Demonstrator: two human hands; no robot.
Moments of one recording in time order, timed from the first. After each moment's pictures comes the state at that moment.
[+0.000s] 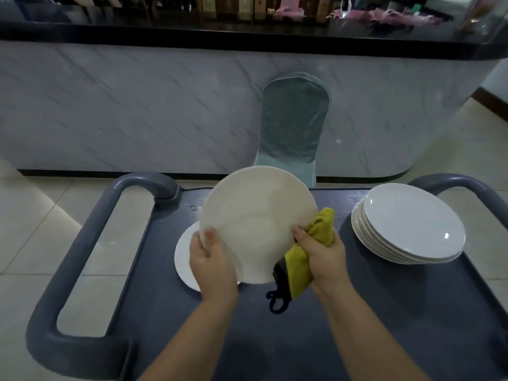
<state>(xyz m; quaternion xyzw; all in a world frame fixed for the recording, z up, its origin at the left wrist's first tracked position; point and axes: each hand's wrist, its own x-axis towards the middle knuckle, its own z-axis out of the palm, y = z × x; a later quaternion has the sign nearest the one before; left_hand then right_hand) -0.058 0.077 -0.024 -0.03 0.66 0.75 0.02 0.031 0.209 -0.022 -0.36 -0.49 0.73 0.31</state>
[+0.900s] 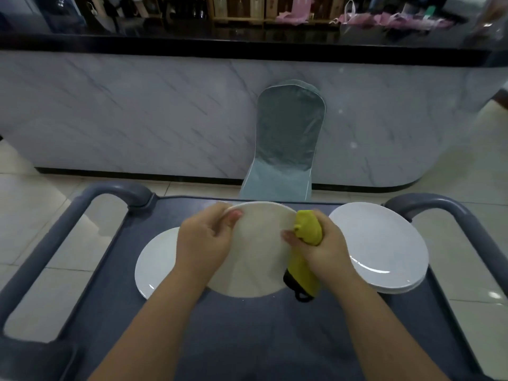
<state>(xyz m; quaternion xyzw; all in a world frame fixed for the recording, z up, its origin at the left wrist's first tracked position) -0.049 0.164 0.042 0.32 0.81 0.47 -0.13 0.075 0.339 0.025 -0.22 -0.77 0.55 0.24</state>
